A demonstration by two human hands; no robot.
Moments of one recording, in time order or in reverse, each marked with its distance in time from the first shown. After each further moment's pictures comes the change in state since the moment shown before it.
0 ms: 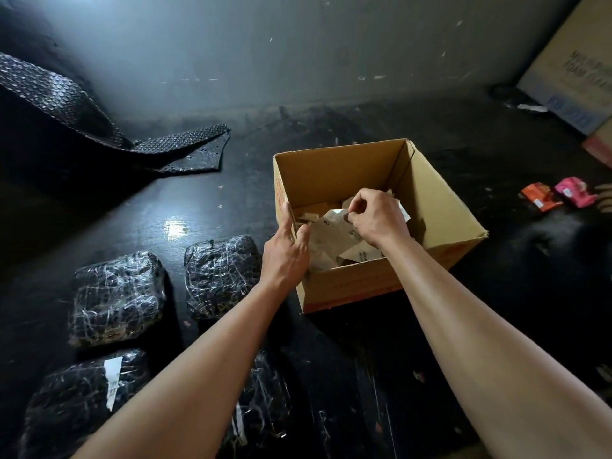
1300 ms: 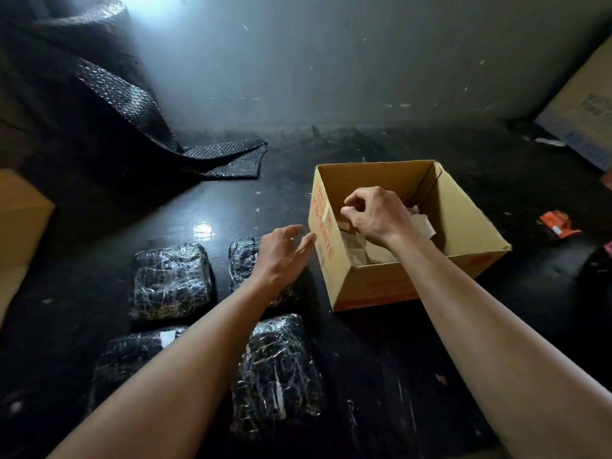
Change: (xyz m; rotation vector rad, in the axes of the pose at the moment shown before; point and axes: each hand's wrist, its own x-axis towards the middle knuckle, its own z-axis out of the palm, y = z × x) left_hand -0.035 -0.016 -0.096 0.090 0.035 0.100; right_hand -0.042 -0.101 -0.014 -0.109 -0.048 -0.249
